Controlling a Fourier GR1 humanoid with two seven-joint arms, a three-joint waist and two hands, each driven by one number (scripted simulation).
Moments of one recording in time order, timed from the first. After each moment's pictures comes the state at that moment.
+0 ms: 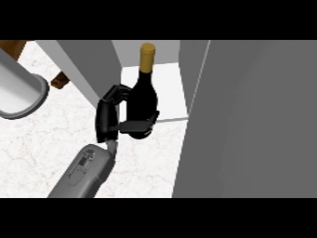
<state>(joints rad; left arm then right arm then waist) -0.41 0.04 -0.30 -1.11 0.18 0.61 -0.27 0.15 -0.51 0.69 -2.49 0.01 -0.52 0.17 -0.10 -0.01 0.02</state>
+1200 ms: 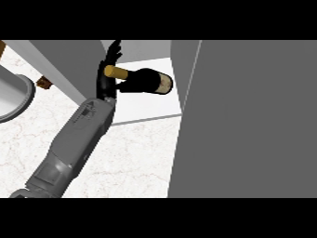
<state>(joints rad) -0.85 0.10 -0.17 -0.60 0.17 0.56 -0.28 0.17 -0.52 0.68 -2.49 -0.01 -0.47 0.11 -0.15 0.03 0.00</state>
